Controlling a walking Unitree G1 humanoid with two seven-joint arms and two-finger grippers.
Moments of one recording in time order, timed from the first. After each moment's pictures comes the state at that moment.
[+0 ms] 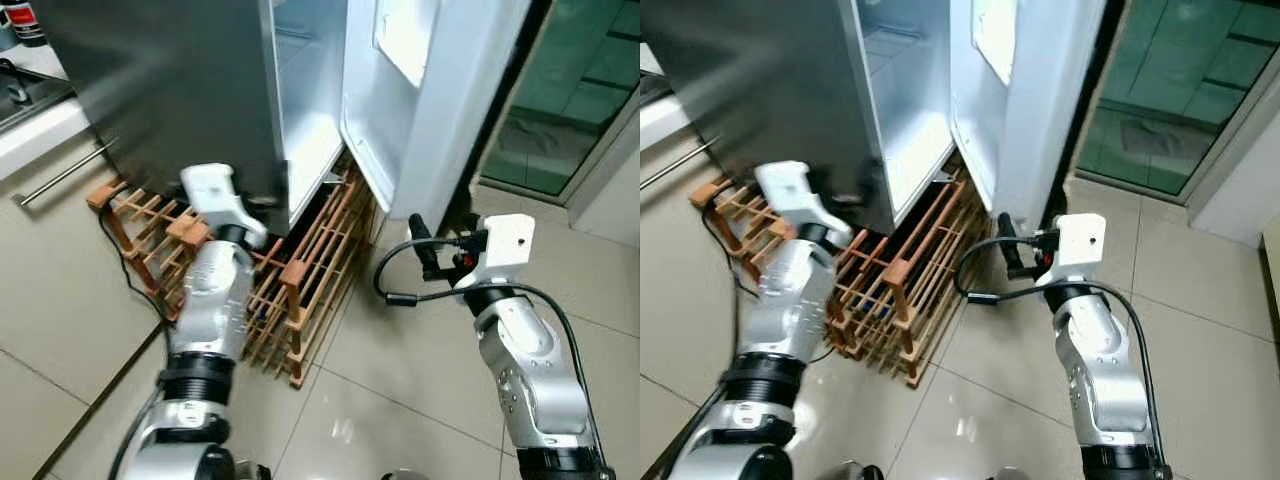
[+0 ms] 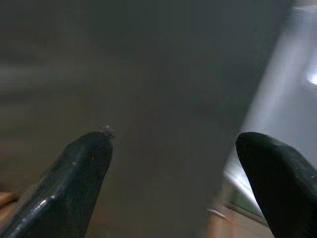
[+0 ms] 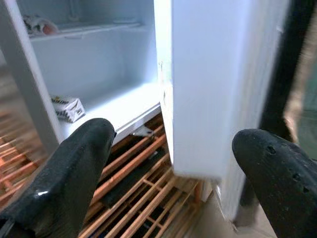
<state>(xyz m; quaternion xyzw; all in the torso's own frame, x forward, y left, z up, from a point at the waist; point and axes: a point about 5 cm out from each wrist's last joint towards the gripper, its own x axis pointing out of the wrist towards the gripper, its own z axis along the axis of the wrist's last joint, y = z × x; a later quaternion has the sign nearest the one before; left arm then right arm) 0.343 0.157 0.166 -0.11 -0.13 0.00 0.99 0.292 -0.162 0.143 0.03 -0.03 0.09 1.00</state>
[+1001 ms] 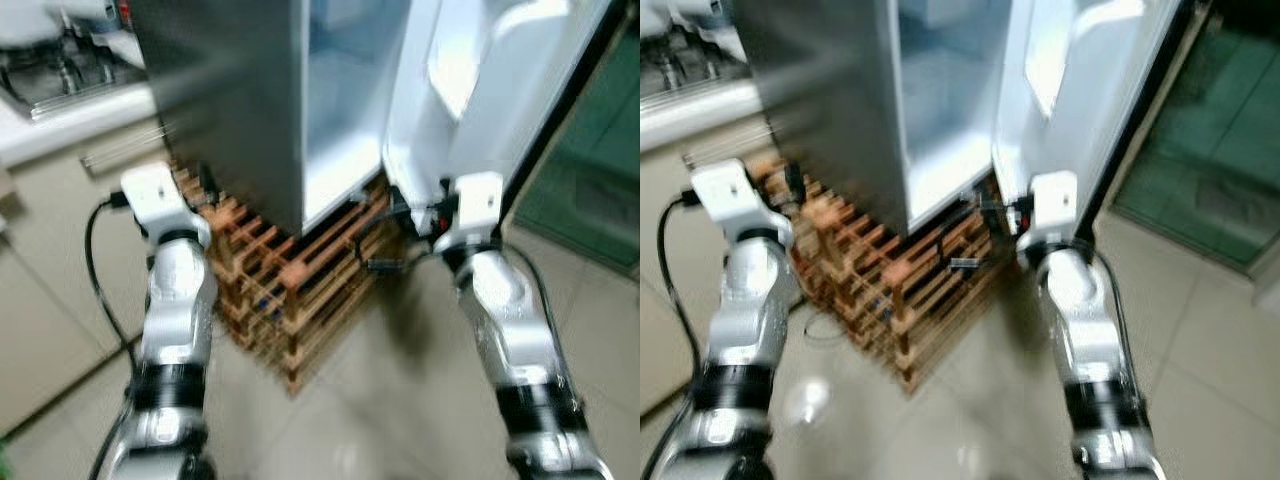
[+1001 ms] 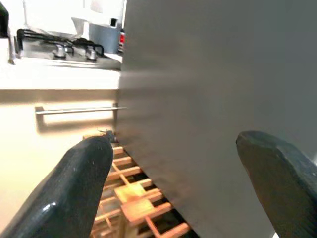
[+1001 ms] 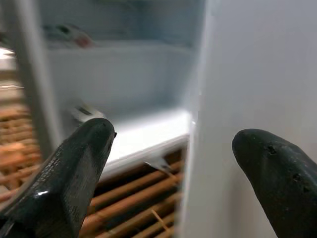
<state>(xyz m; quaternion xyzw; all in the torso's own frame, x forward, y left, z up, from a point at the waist) 0.337 0.165 0.154 -0.07 -0.06 0.13 0.99 0.325 -0.160 0.141 0.00 -0.02 0.11 0.99</state>
